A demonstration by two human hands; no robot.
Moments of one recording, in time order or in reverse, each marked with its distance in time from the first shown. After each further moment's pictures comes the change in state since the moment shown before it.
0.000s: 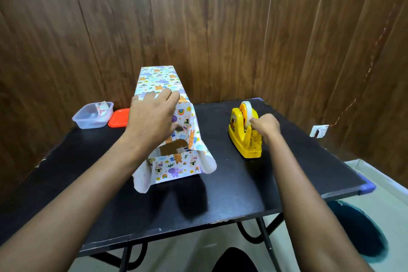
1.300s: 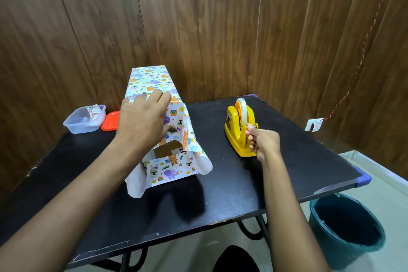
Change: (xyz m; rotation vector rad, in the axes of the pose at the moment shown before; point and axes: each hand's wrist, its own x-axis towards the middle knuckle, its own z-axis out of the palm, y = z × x) left_hand 0.000 0.002 -0.004 -0.014 -0.029 -0.006; right_hand -0.028 0.033 0.015 0.821 -0.074 0.211
